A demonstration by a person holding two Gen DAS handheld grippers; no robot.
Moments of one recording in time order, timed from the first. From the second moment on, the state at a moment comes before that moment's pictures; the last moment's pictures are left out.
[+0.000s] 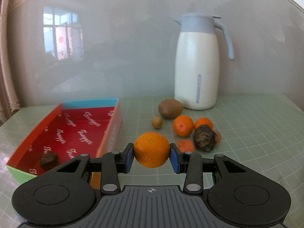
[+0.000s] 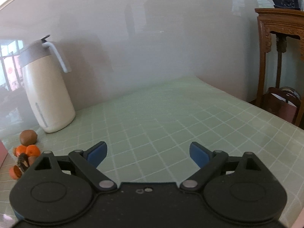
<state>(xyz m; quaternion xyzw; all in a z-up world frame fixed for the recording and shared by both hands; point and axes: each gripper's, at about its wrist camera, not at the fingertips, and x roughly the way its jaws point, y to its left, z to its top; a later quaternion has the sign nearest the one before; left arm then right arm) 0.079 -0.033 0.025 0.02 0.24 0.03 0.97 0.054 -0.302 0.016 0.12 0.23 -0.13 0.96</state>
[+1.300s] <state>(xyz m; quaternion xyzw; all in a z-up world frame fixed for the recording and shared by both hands) 0.074 0.070 0.017 0.00 0.24 0.14 0.96 0.071 -0.239 0.018 0.09 0.24 -0.09 0.96</state>
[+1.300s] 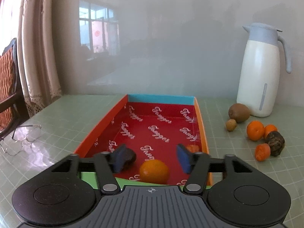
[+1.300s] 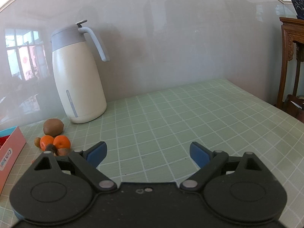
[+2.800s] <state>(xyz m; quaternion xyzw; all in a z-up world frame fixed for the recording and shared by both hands) 0.030 0.154 0.019 0.00 0.24 0.20 0.95 0.106 -0.125 0.006 0.00 0.24 -0.01 0.97</state>
